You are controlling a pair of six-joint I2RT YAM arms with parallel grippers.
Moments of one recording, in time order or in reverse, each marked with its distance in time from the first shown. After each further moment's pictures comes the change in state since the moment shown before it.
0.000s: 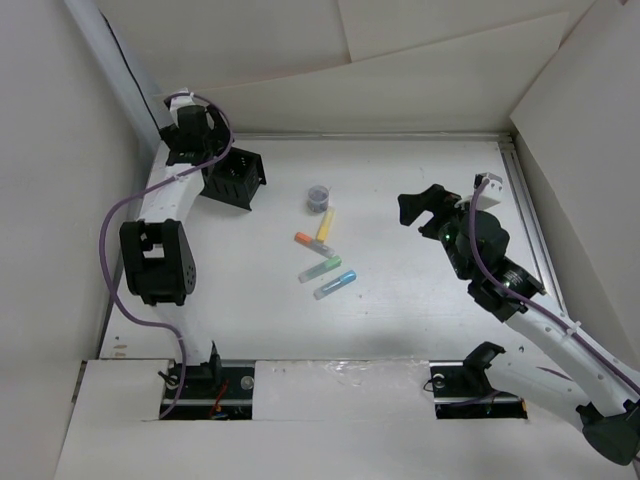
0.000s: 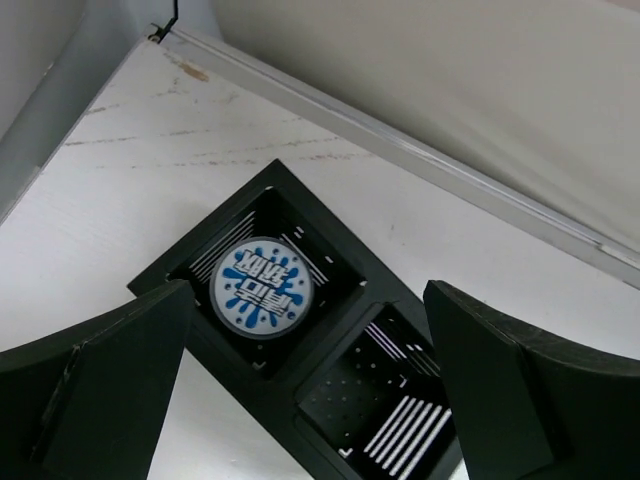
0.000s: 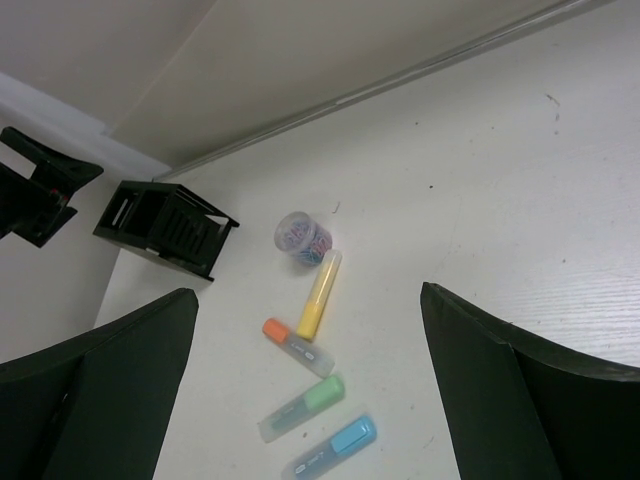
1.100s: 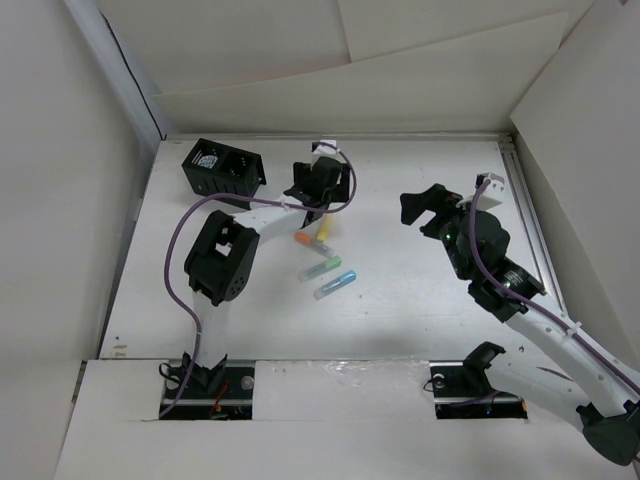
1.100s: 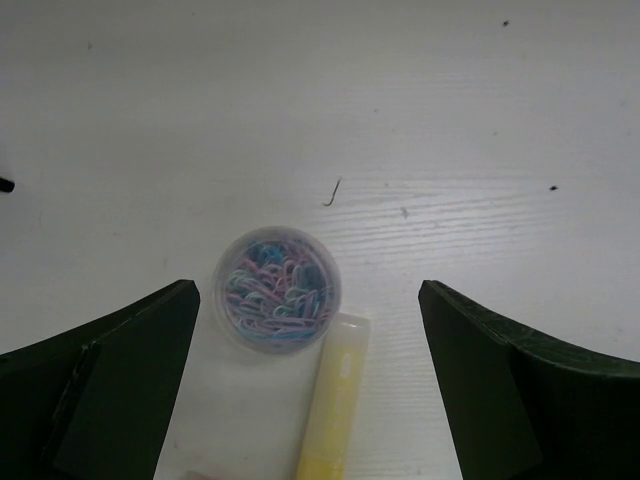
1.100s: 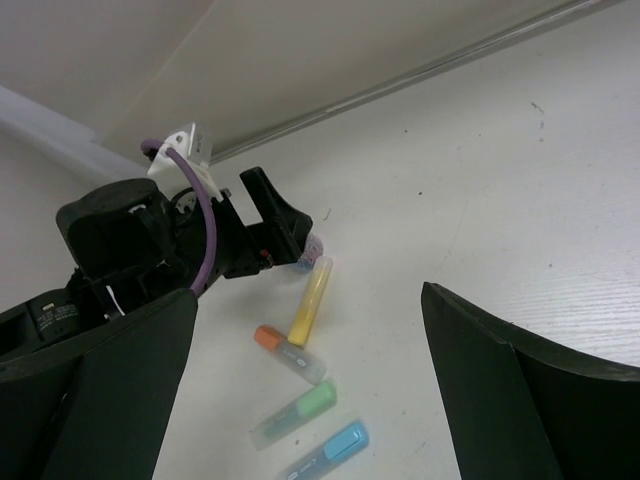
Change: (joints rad) left arm -0.625 0.164 -0.084 0.106 -0.138 0.047; right arm 0.000 -0.003 0.000 0.001 0.026 -0.013
